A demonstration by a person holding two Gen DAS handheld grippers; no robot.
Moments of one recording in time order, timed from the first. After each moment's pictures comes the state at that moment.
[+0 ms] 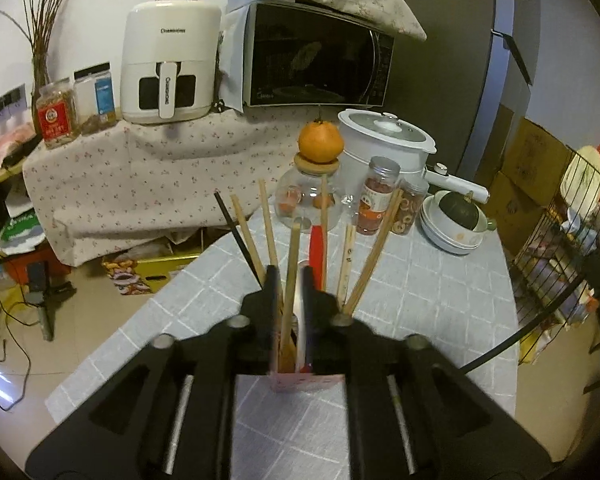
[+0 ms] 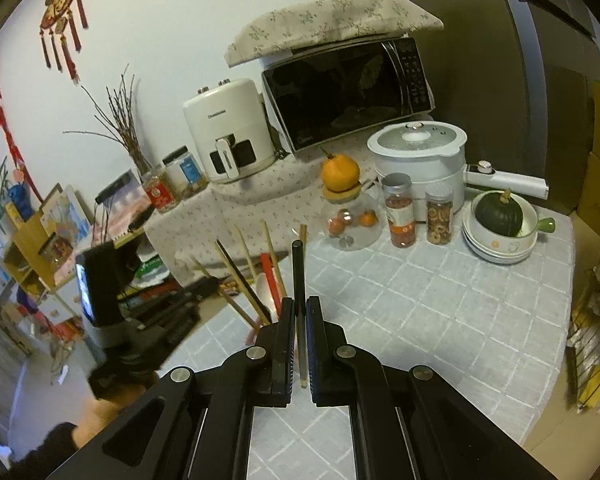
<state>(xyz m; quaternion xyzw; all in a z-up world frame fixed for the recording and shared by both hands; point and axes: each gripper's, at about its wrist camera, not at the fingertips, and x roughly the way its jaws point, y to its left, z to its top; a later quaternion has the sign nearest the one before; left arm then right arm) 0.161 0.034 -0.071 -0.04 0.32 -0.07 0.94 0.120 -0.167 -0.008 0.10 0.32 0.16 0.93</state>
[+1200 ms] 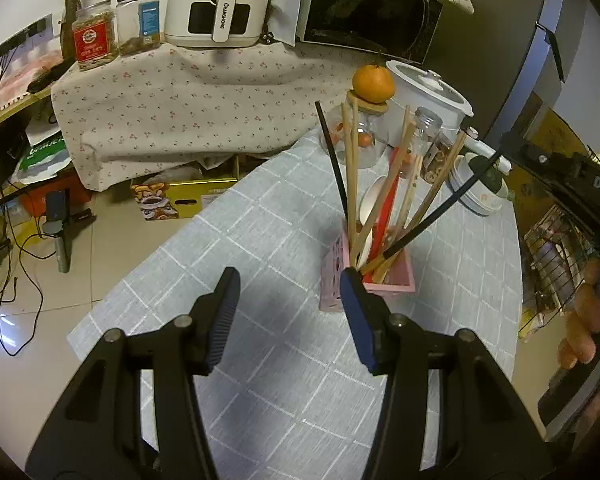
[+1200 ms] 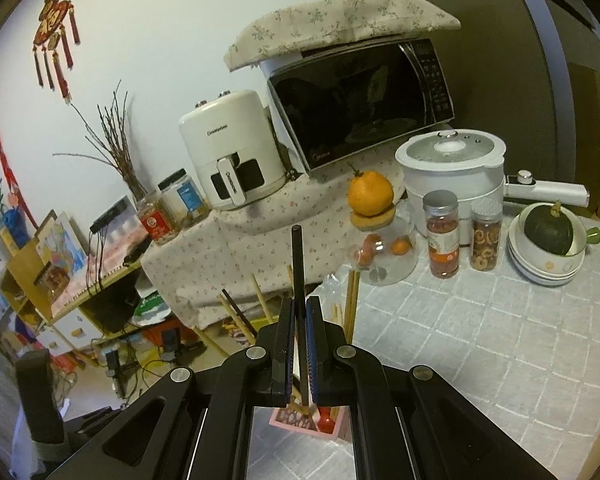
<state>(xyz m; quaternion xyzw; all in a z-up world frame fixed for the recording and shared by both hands) 0.140 0.093 -0.094 -0.07 0.43 -0.04 0.90 0.200 -0.103 -0.042 0.12 0.29 0.16 0.93</state>
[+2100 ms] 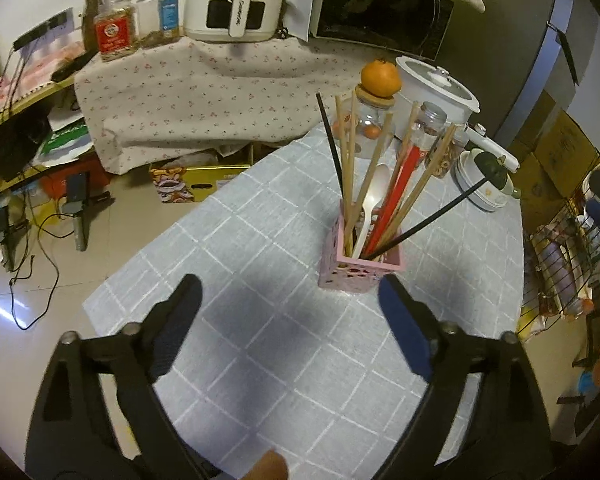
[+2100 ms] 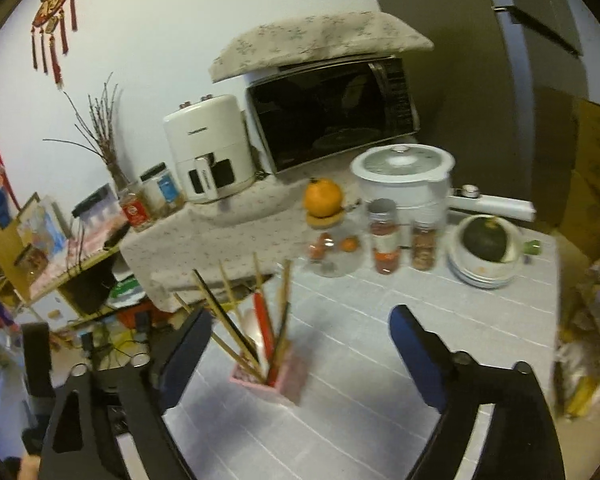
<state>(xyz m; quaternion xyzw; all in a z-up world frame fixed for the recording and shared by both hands) 0.109 0.080 -0.075 -0.07 0.44 0.00 0.89 0.129 -0.165 -0.003 0.08 0.30 0.09 0.94</state>
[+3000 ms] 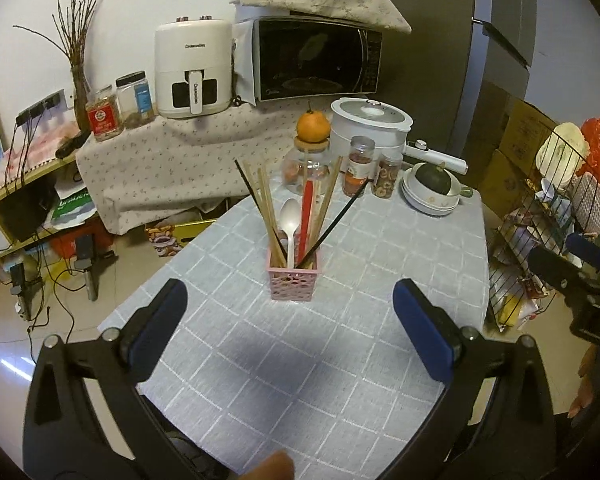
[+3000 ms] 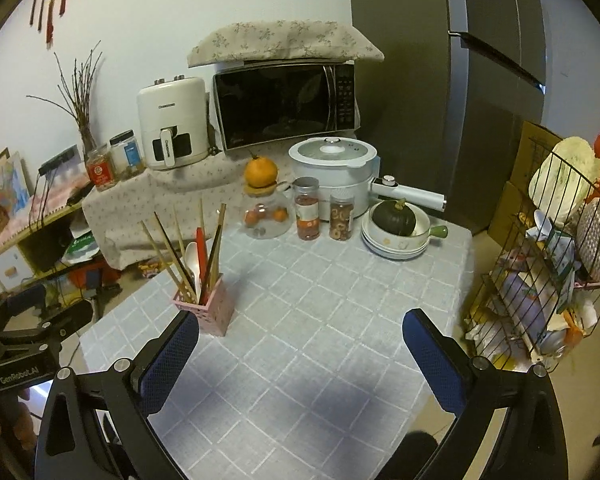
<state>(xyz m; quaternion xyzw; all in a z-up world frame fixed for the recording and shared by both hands) 0.034 0.005 -0.015 0.00 0.35 -0.03 0.93 0.030 -0.200 0.006 0.01 0.33 0.02 0.94</state>
